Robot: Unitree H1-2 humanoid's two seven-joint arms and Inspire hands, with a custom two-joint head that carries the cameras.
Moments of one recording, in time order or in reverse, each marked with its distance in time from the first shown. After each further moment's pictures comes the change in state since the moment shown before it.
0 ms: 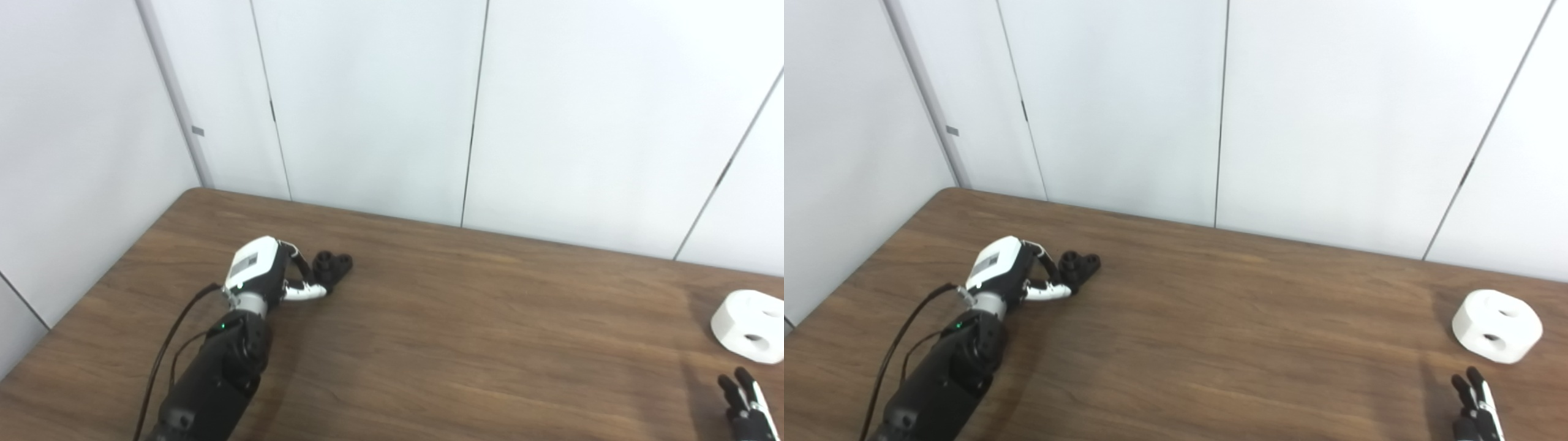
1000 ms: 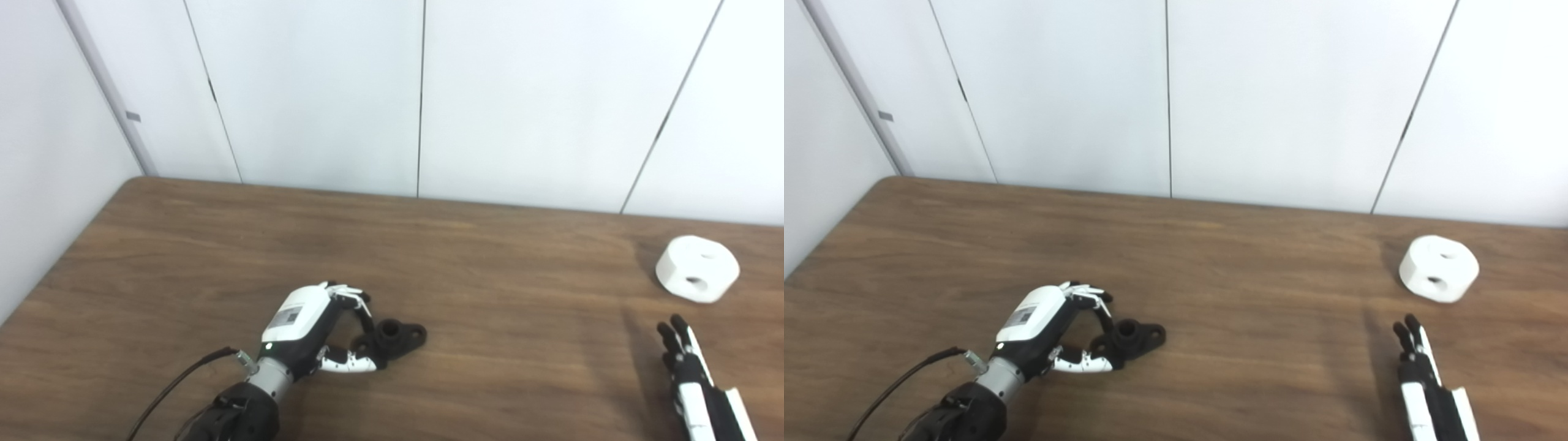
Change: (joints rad) left arm 0.250 -0.080 -0.187 -0.303 0.040 -0.336 -0.074; right arm 0.032 0.019 0.031 -0.040 0.037 0.005 -0.002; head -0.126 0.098
